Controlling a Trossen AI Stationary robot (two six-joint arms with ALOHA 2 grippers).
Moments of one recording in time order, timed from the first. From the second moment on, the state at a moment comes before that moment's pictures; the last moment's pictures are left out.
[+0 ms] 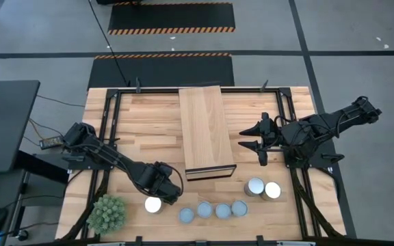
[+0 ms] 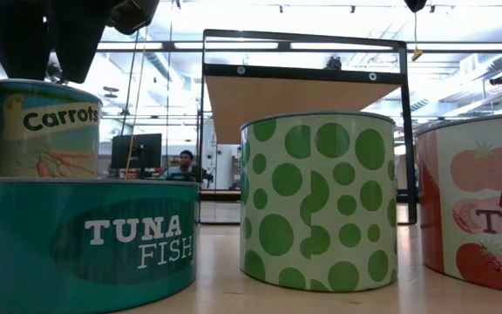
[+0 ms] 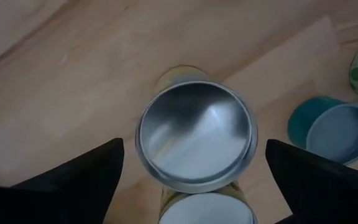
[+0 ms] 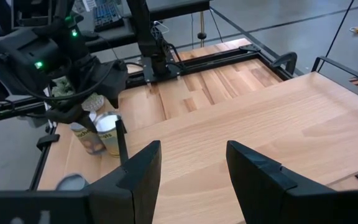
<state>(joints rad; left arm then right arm) -0.50 1.76 1.43 -1.13 -0.05 -1.49 0.38 0.92 0.97 -0.47 0.50 0.36</state>
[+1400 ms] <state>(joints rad) -0.52 1.77 1.35 -1.03 -0.07 -1.39 0.38 0.92 0.97 -0.44 0.50 0.33</state>
